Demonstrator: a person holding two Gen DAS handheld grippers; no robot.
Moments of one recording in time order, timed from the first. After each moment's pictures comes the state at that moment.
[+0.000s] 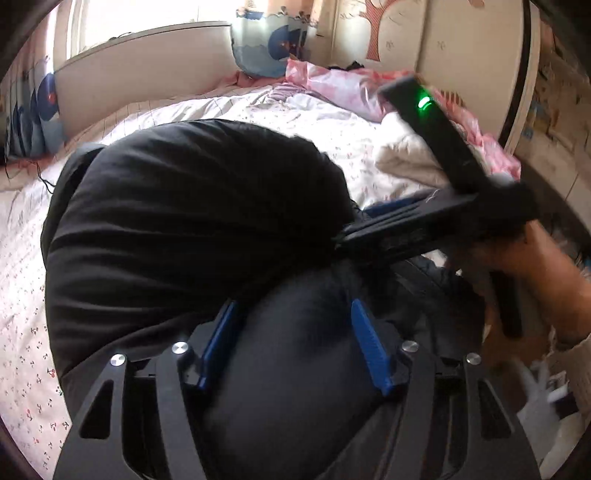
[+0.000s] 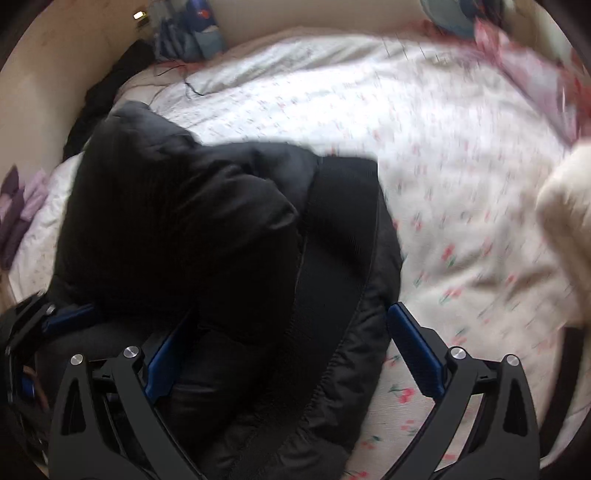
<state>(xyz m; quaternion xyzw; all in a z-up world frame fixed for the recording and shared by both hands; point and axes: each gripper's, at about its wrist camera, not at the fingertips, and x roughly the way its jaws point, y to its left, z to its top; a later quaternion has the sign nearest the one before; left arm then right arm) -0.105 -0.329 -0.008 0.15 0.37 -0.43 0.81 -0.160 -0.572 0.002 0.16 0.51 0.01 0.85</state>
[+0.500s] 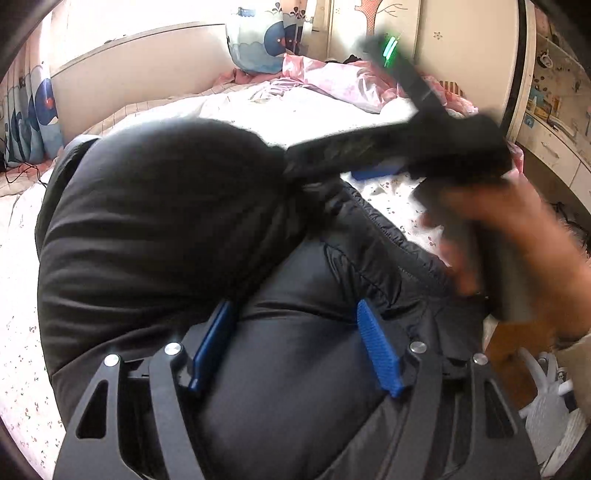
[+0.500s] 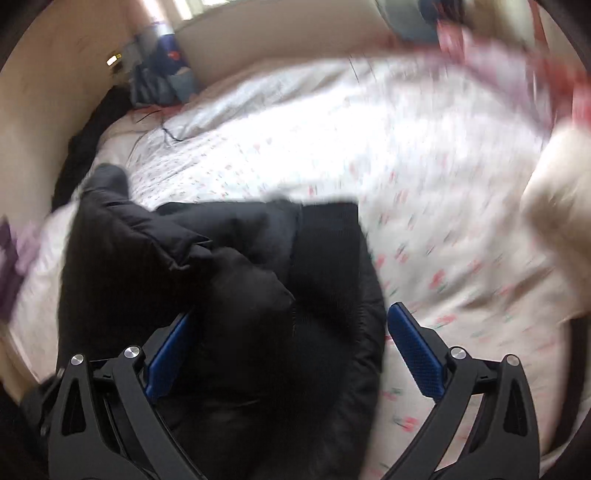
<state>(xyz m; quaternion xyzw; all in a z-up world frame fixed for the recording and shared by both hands) -0.119 -0.331 -0.019 0.16 0.37 -0.43 0.81 -0.135 -0.600 0.007 0.24 0.45 -0.03 0.86</state>
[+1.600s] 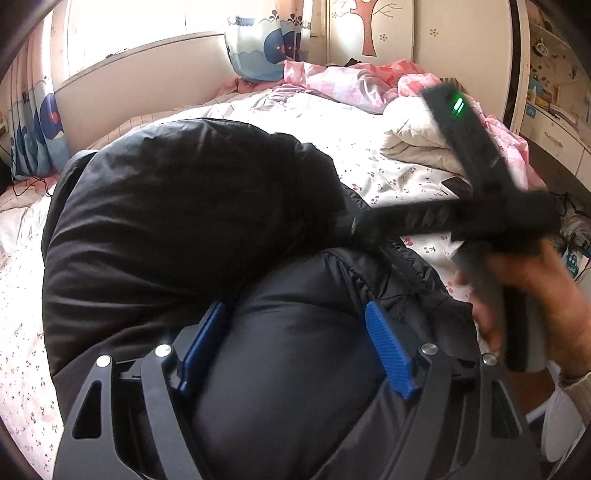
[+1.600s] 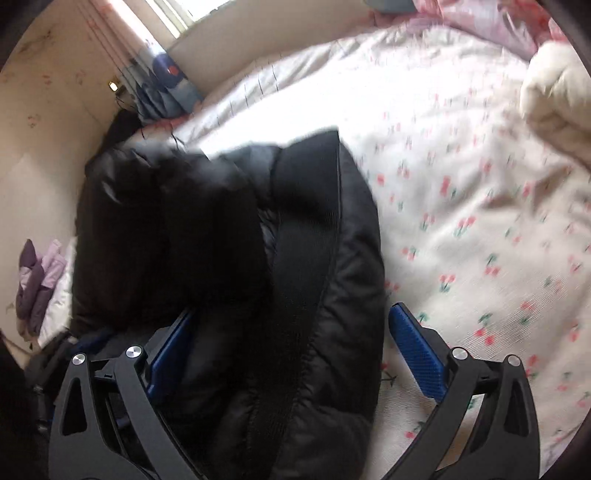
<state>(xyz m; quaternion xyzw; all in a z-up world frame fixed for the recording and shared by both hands) -0.129 -0.315 -0.028 0.18 0.34 -0.42 0.82 -0.204 -0.592 0.009 0.25 0.40 -0.01 0.88</state>
